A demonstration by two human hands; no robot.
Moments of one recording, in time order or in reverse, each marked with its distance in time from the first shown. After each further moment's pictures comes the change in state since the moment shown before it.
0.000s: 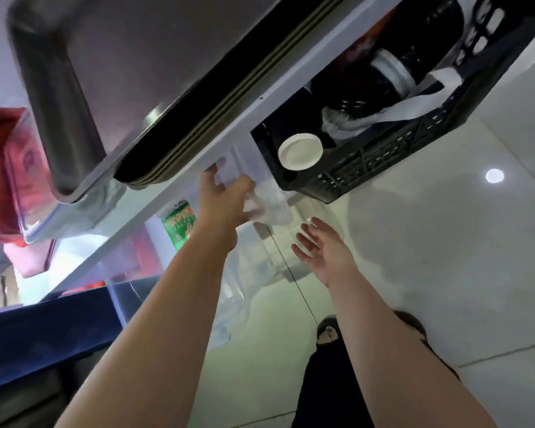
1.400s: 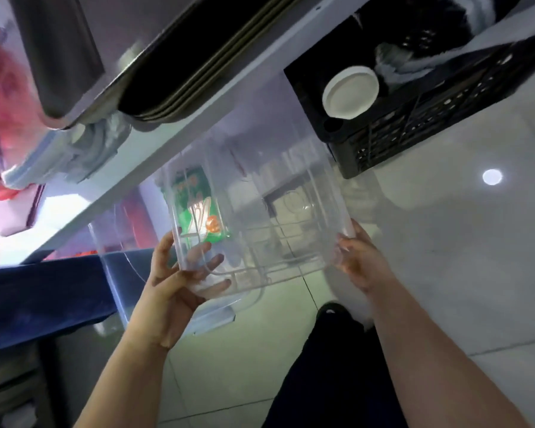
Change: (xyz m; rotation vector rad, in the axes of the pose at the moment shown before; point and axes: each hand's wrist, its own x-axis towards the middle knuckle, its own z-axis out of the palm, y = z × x) left_hand -0.066 -0.128 -0.176 -0.453 -0.362 -0.126; right_hand 0.030 0.036 -0.088 -0.340 -0.188 -0.104
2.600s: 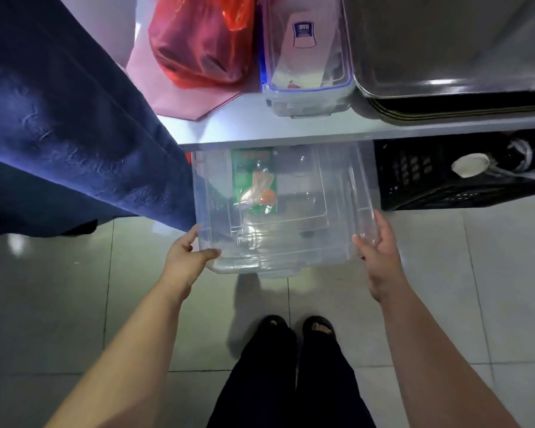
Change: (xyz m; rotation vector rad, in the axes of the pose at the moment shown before) left_hand -0.088 -0.016 -0.210 0.215 0.437 -0.032; right_hand -0.133 0.042 0.209 -0.919 0.198 -0.412
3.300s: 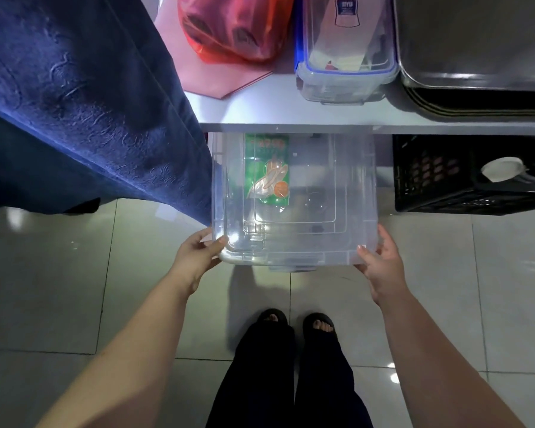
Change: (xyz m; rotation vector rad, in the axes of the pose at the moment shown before) left_hand 0.012 -0.039 -0.009 -0.256 -0.052 -0.191; right_hand 0.007 0.038 0.013 0.014 0.082 0.175
